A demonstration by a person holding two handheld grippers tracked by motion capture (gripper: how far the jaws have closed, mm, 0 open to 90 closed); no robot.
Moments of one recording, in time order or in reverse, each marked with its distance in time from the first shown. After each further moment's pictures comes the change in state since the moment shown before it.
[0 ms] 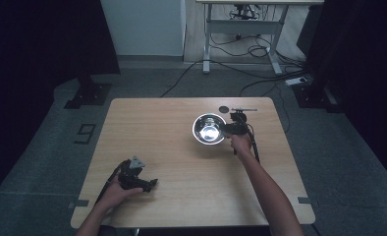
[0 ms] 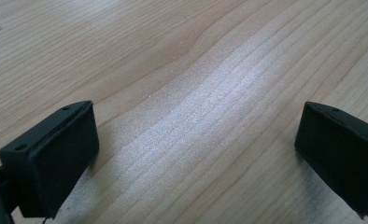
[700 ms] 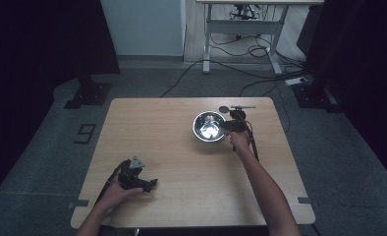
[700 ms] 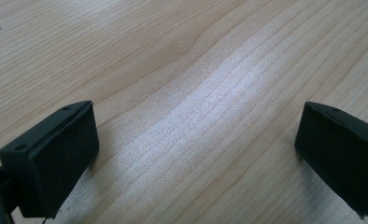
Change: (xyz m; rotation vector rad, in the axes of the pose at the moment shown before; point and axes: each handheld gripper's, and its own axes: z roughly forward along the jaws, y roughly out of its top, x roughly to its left) left arm 0.000 0.000 0.000 0.000 -0.001 0.000; right arm -0.006 0.010 0.012 -0.005 -0.020 0.002
